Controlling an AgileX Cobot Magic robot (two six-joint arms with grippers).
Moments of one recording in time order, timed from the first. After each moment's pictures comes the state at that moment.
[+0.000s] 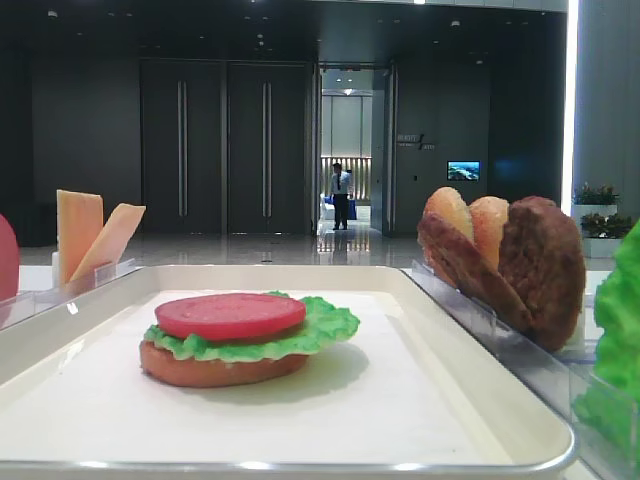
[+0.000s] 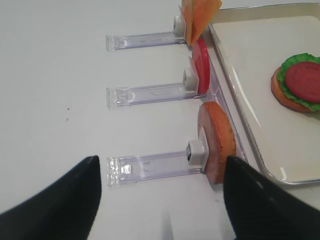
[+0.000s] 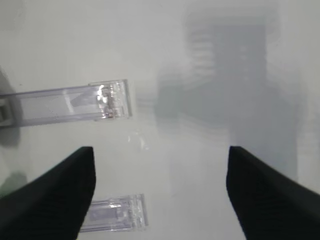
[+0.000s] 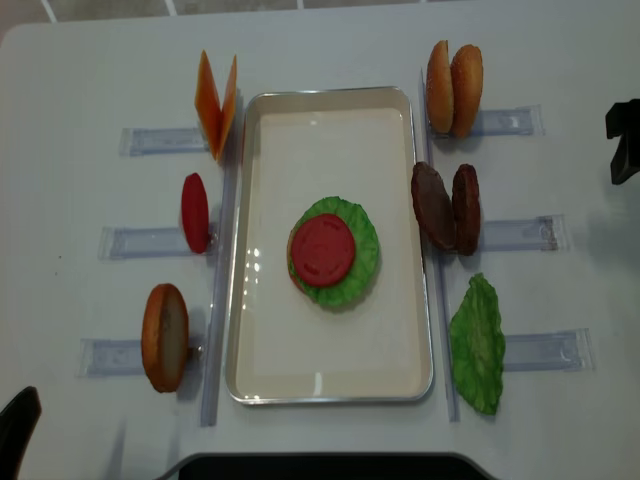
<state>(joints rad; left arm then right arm) -0.08 -0.02 -0.48 0.03 1.11 0.01 -0.06 1.49 -1.12 0.07 1.10 -0.03</state>
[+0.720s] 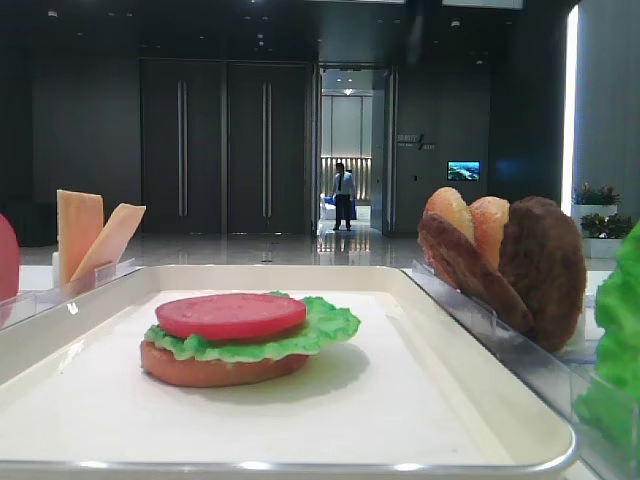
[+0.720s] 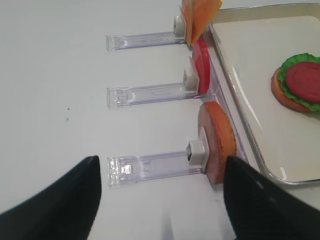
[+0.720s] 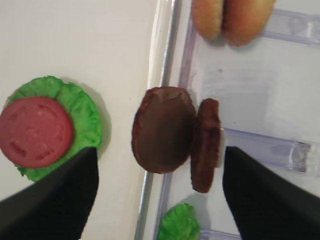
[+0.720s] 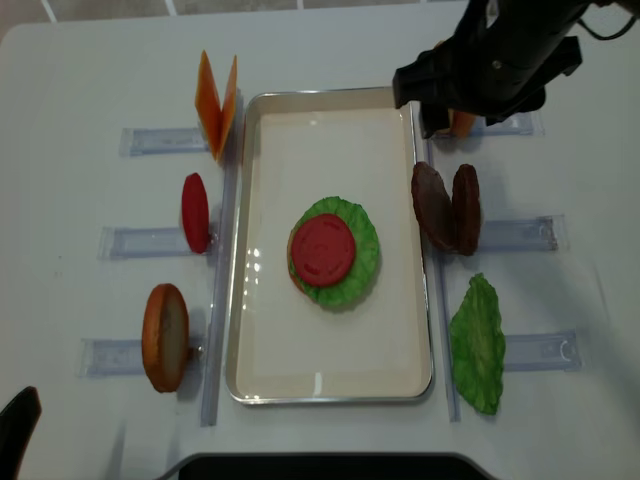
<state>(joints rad) -0.08 -0.02 -0.48 0.03 1.11 0.01 0.61 1.63 -1.42 -0.04 1.12 0.40</state>
